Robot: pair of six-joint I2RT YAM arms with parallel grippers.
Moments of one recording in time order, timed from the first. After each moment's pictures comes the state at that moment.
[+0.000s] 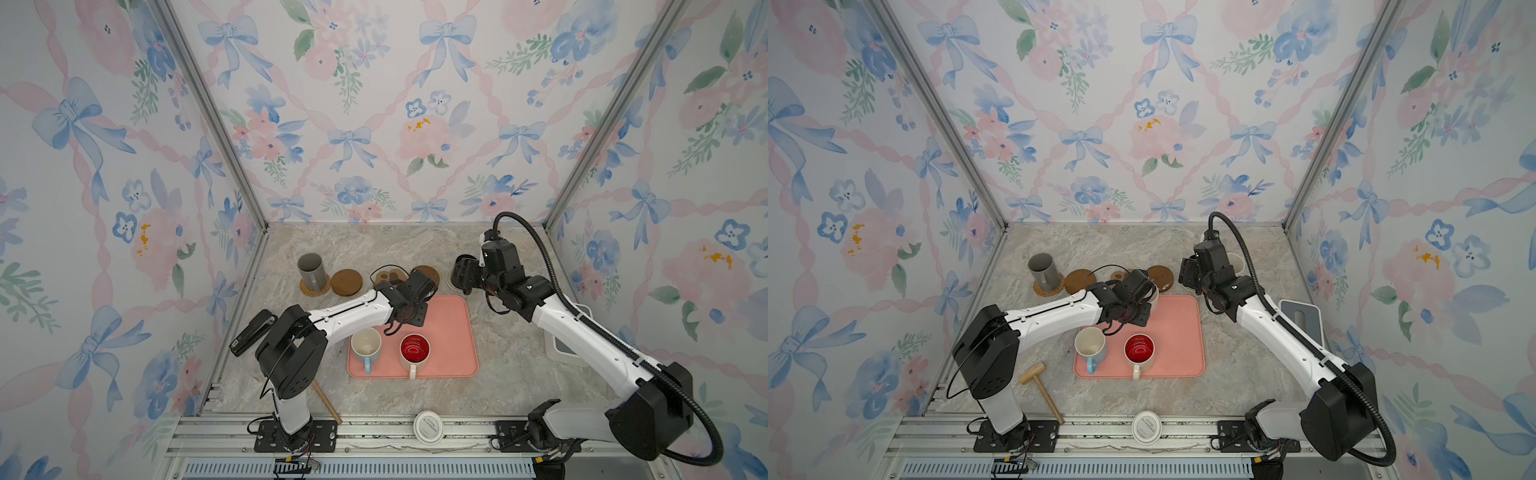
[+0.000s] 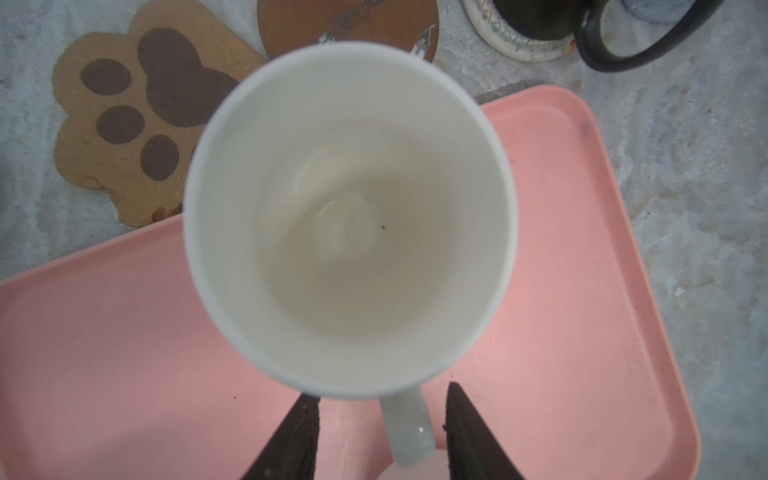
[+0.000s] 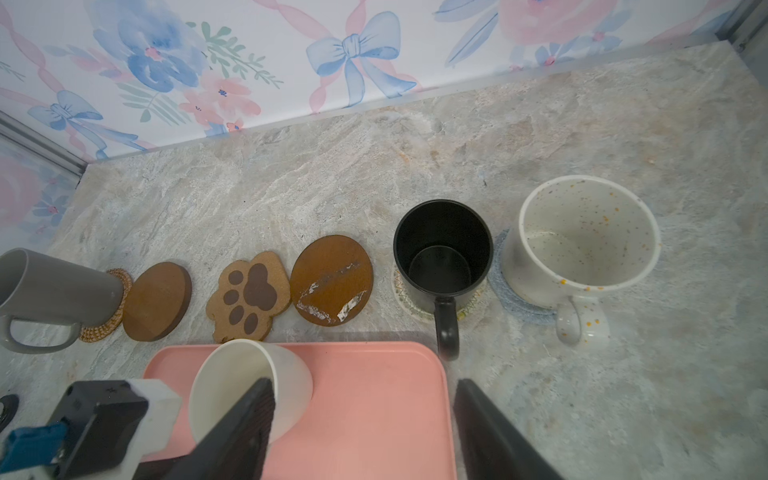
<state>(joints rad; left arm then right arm) -0.84 1.78 1.29 -0.60 -0.15 -0.49 0.49 1.33 1.14 -0.46 0.22 0.47</state>
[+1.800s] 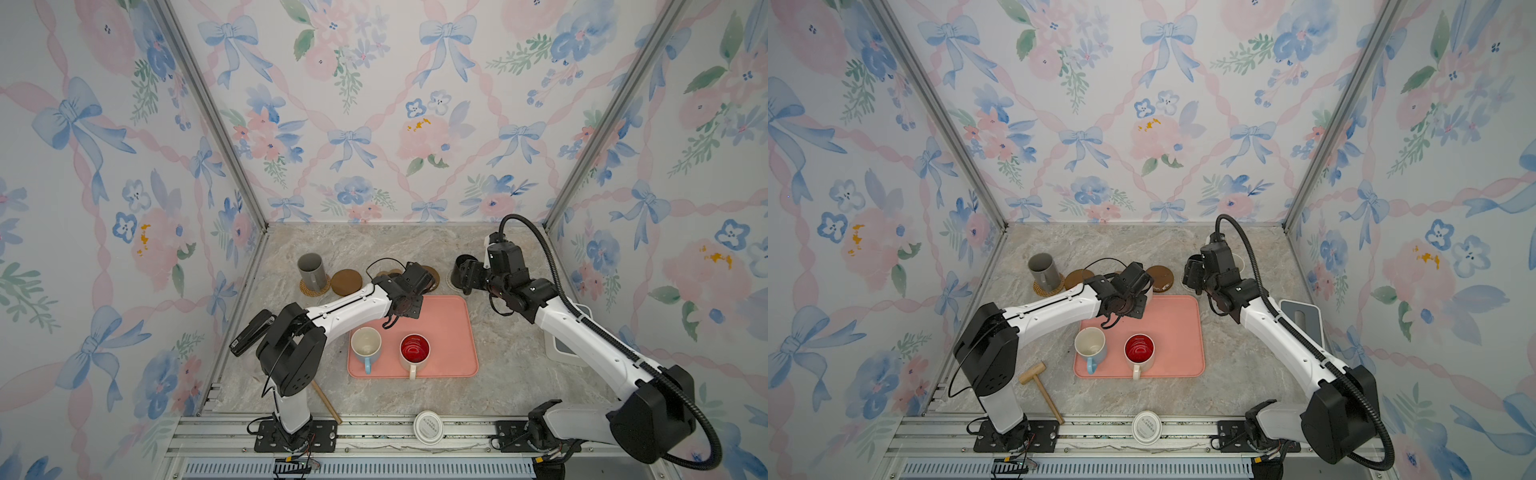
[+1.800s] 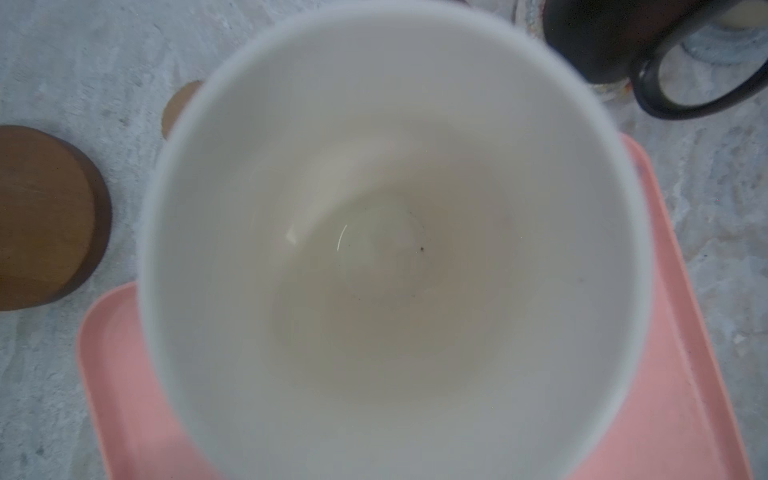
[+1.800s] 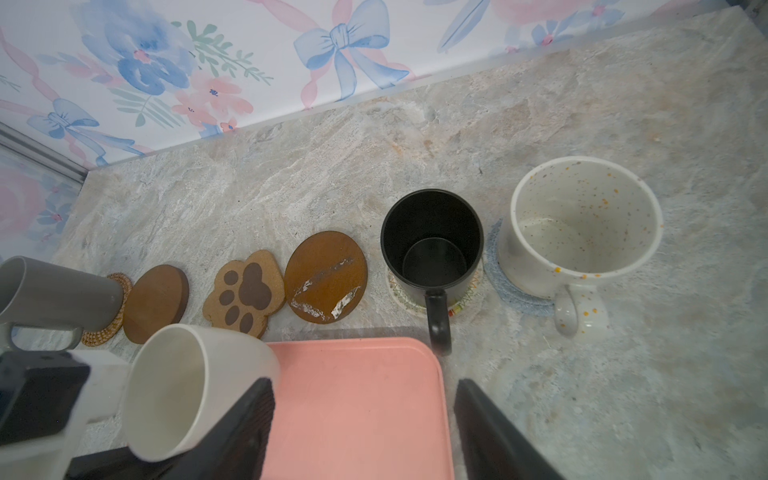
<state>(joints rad) -0.80 1.77 1.35 -0.66 -0.24 -0.47 0.44 1.32 1.09 -0.43 0.17 0.49</state>
